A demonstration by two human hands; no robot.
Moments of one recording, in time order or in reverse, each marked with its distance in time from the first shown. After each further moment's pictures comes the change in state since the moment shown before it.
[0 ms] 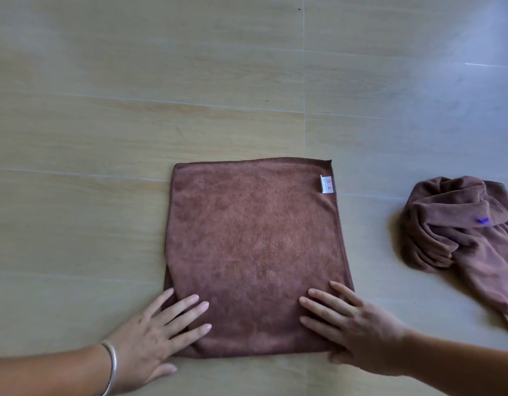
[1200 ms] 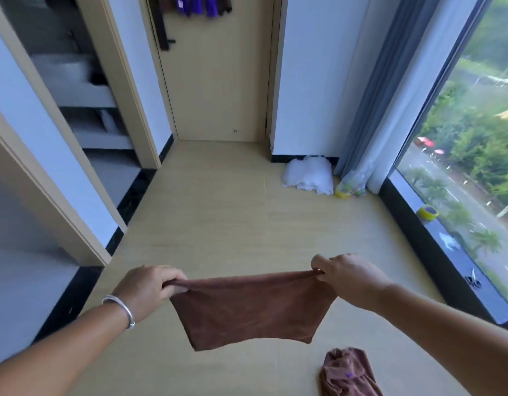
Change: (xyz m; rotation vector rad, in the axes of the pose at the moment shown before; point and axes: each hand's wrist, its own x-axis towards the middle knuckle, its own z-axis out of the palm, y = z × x) left_hand -0.210 -0.166 -0.756 -0.479 0.468 -0.701; right_hand -0.243 0.049 -0.792 0.087 0.349 0.677
